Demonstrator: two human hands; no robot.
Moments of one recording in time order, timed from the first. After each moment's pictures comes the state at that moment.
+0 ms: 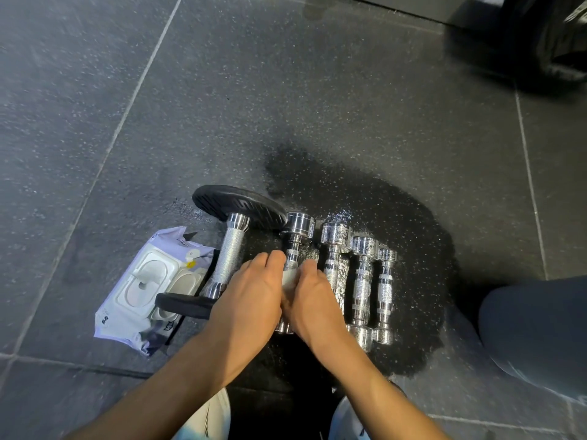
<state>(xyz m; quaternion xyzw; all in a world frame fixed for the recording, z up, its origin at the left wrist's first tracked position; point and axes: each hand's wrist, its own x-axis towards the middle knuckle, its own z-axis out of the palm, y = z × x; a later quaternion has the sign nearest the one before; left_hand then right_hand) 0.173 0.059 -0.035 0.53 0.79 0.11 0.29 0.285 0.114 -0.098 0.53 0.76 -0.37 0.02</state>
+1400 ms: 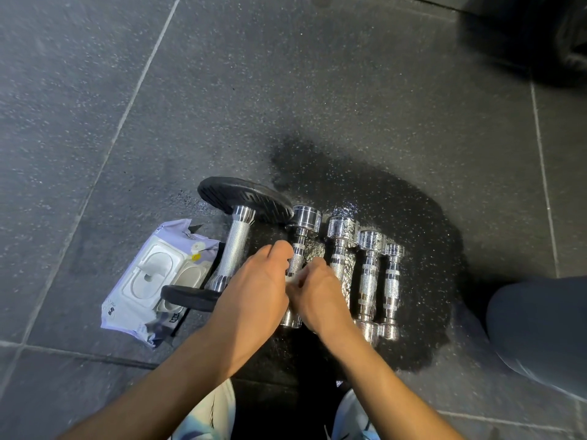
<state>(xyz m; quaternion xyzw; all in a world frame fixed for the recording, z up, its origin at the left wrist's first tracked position) 0.170 0.057 -0.040 0.50 0.78 0.18 0.32 0.282 0.118 -0.103 0.58 0.69 -0.44 0.04</state>
